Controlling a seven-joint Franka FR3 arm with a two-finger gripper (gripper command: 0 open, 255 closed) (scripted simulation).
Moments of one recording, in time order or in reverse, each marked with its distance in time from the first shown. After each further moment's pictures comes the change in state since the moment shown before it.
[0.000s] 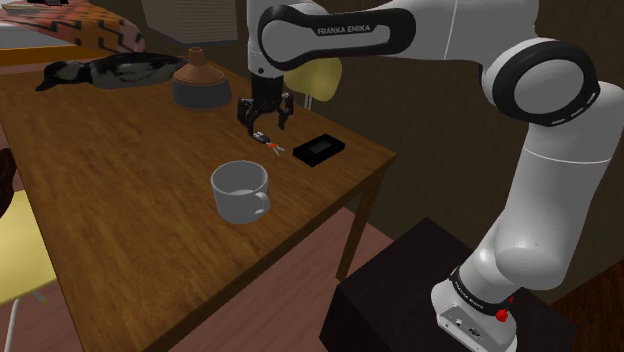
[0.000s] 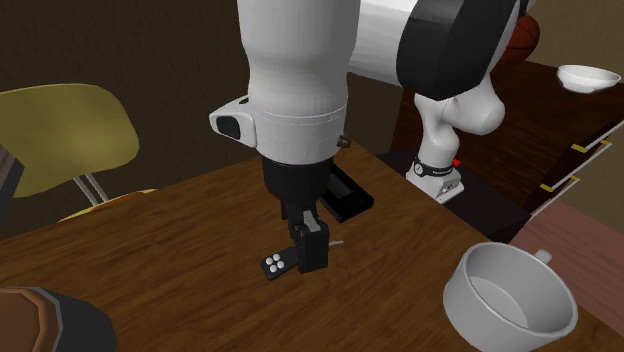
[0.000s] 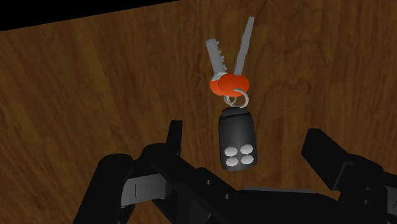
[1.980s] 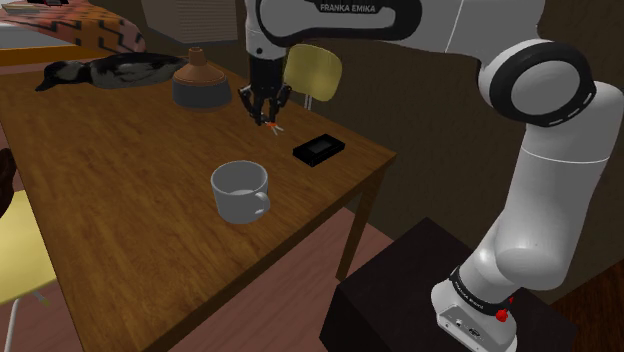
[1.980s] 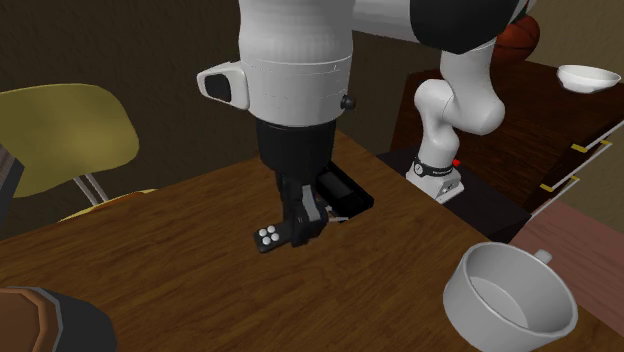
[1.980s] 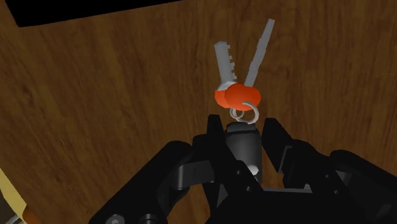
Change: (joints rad) arm 0.010 0.014 0.002 0.120 -0.003 -0.106 0.000
